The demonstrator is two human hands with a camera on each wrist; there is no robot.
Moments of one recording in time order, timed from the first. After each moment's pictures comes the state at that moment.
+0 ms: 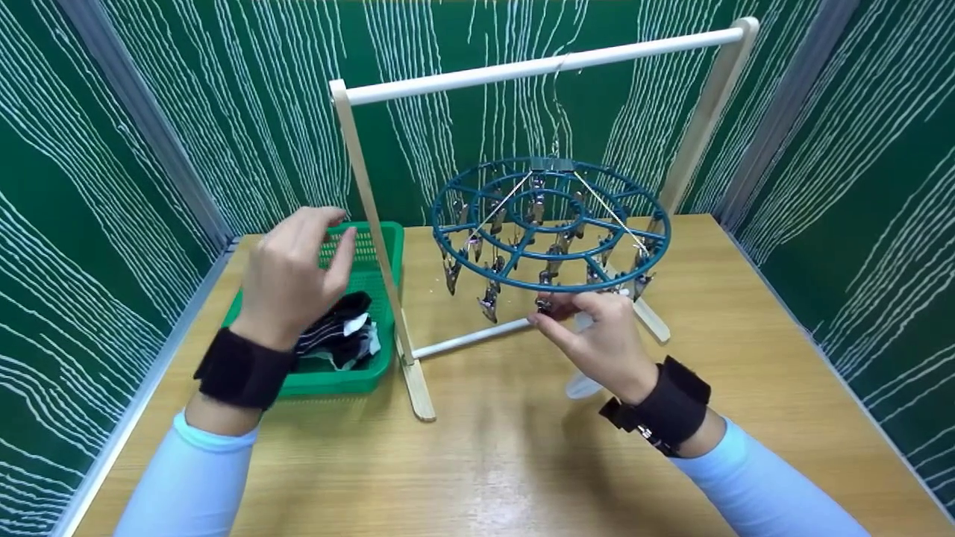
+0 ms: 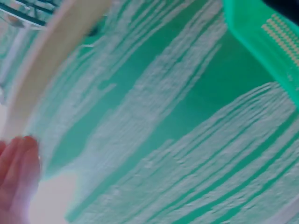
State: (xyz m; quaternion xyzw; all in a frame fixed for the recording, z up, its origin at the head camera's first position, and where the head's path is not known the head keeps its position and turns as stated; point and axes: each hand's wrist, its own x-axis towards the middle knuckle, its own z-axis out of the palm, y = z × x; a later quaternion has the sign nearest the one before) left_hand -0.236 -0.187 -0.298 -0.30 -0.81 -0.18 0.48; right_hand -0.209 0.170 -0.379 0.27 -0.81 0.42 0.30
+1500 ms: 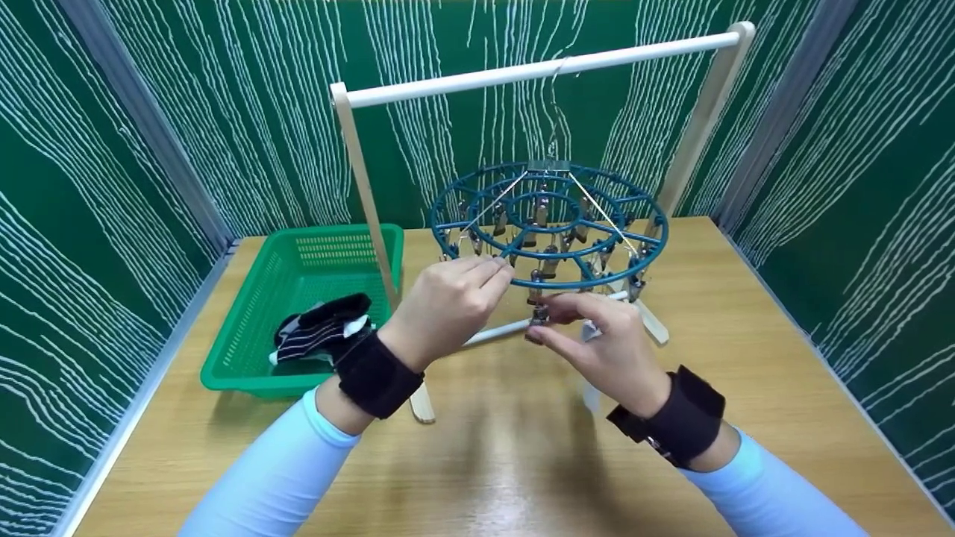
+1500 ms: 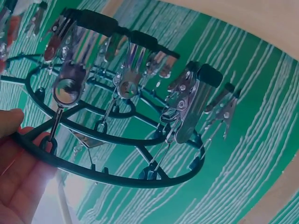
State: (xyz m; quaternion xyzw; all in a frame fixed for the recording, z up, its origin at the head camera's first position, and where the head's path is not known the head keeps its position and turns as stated) left_hand -0.229 -0.059 -0.320 -0.46 -0.76 0.01 0.47; right_hand -0.197 0.175 -0.370 0.34 -0.78 0.41 0.33
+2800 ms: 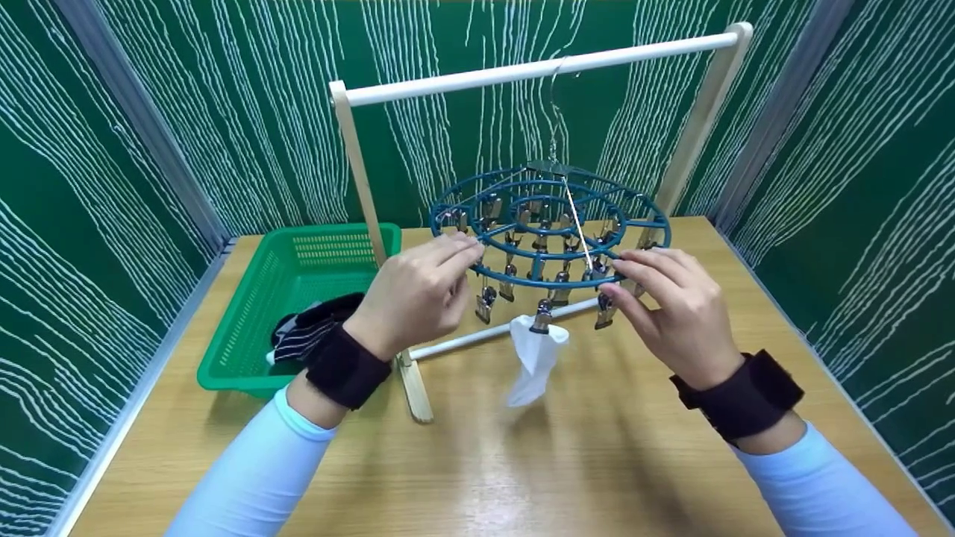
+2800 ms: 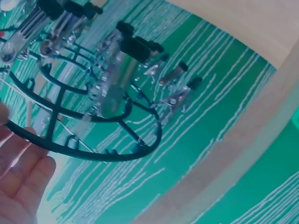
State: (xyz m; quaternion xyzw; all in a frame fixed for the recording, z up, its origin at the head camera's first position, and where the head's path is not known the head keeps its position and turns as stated) left_hand -0.242 -0.089 -0.320 -0.44 -0.80 -0.13 0.38; right_hand -0.207 0.235 -0.348 0.30 -0.79 0.24 0.47
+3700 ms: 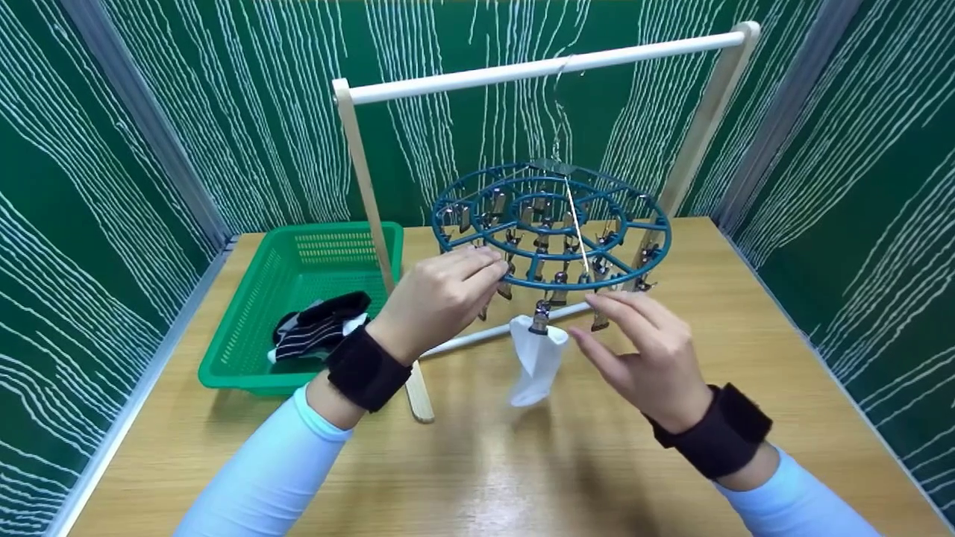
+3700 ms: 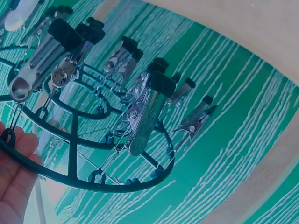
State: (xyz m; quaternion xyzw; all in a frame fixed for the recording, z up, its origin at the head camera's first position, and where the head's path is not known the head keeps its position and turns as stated) left_hand -0.245 -0.071 -0.327 -0.49 -0.76 -0.07 0.43; right_hand -0.183 0.201 -0.368 0.34 -0.75 0.31 0.47
